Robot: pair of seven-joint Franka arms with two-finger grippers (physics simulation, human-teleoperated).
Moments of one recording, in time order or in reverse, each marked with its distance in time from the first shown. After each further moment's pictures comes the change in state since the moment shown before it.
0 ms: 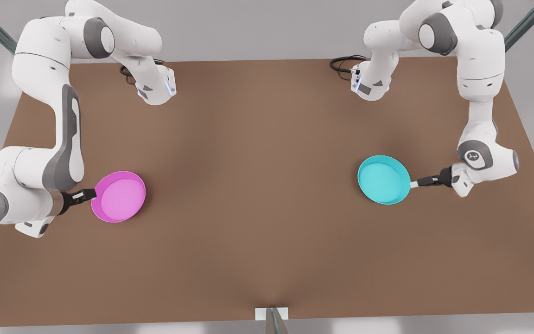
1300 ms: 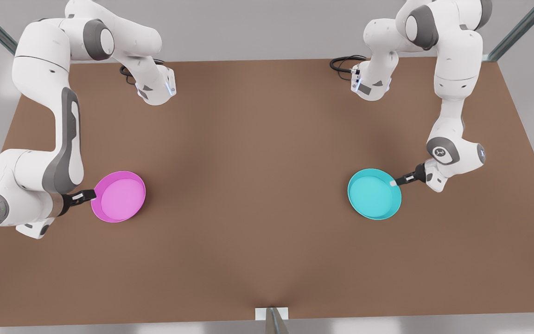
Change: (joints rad) left arm -0.222 -0.053 0.052 -0.196 -0.130 0.228 -0.145; right arm -0.007 0.011 -0.001 0.000 -0.002 0.001 -0.013
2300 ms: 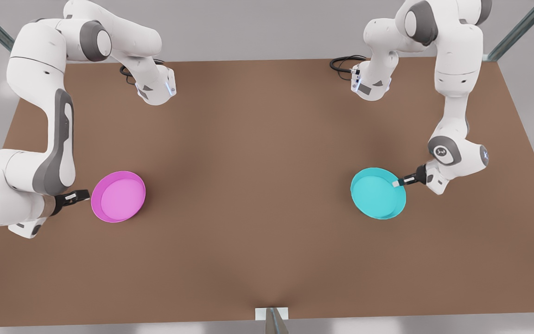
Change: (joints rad) left arm -0.022 -0.040 0.008 0.043 0.072 -0.043 -0.053; right arm -0.034 0.006 -0.001 0.002 0.003 0.001 -0.014
